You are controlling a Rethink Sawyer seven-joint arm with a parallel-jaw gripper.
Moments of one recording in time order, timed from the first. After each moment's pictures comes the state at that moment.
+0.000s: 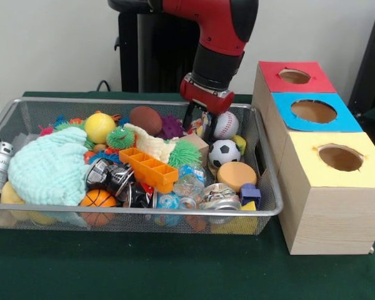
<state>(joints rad) 0.01 -0.41 -0.24 1.96 0.05 -0.08 2.23</state>
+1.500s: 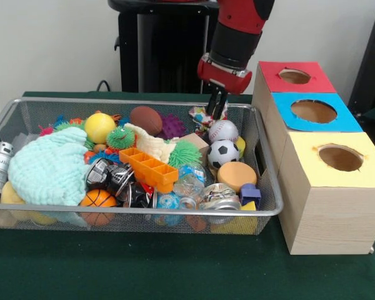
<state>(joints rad) 0.11 -0.53 -0.26 2.04 0.09 -0.01 2.23</state>
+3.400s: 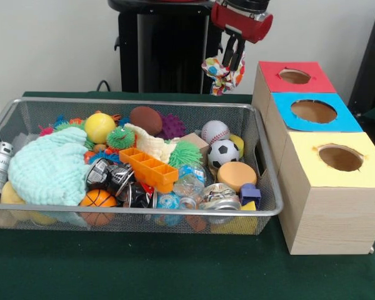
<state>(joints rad) 0.14 -0.80 -0.30 2.01 0.09 0.40 2.23</state>
